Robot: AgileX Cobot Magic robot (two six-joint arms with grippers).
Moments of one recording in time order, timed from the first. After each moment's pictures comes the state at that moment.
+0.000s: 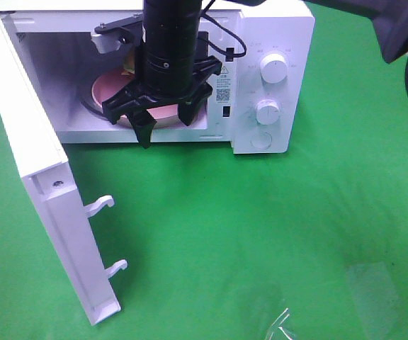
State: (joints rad) left arm -0.01 0.00 -0.51 -0.09 1.06 0.19; right arm 0.74 2.28 -2.10 -0.07 1.20 0.05
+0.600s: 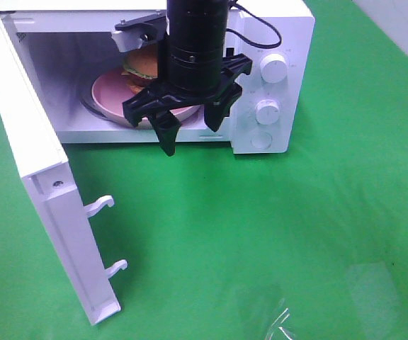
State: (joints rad) left arm -0.01 0.00 -0.51 -0.09 1.06 0.19; right arm 0.74 2.10 -1.87 -0.08 1.21 0.09
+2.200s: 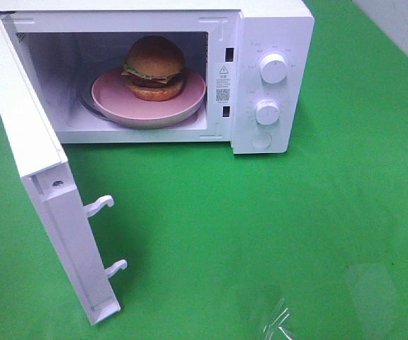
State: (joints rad) left arm -0.01 0.00 -0.51 -0.09 1.06 0.19; right arm 0.17 0.56 -0.61 -0.14 1.22 0.21
